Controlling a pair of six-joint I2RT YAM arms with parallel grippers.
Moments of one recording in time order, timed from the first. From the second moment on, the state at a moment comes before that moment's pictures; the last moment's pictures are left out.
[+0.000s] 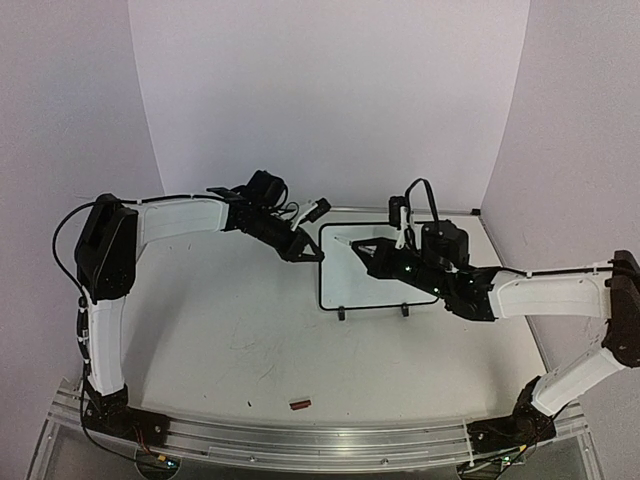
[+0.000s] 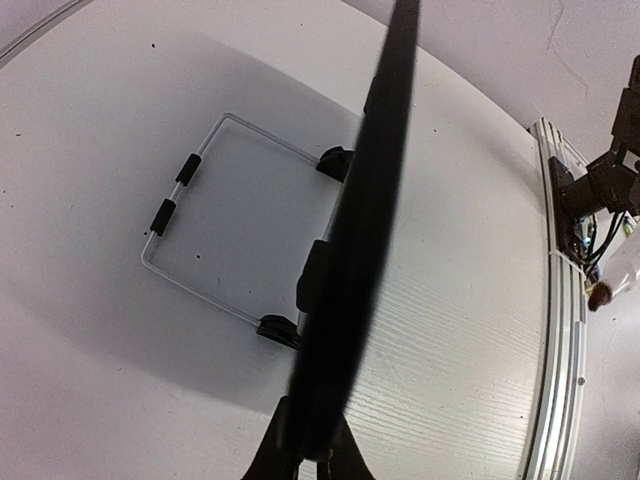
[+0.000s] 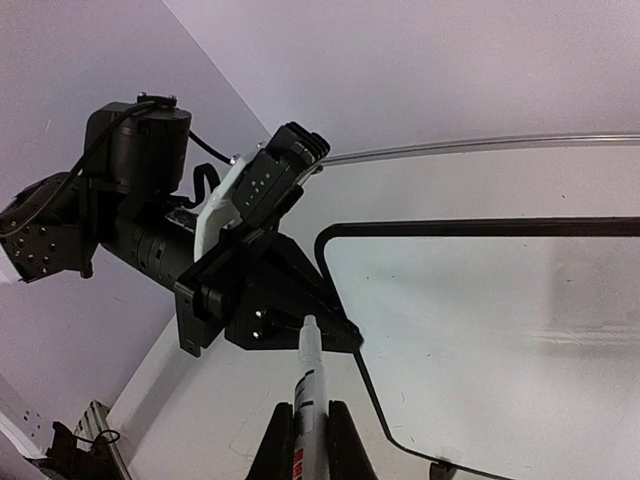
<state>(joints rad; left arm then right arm) -0.66 2.05 1.67 -0.44 0.65 0.16 0.82 1.44 0.80 0.44 0.03 0.58</state>
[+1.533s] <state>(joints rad) -0.66 2.05 1.65 -0.41 0.67 0.21 0.83 1.59 0.91 0.43 0.12 0.54</state>
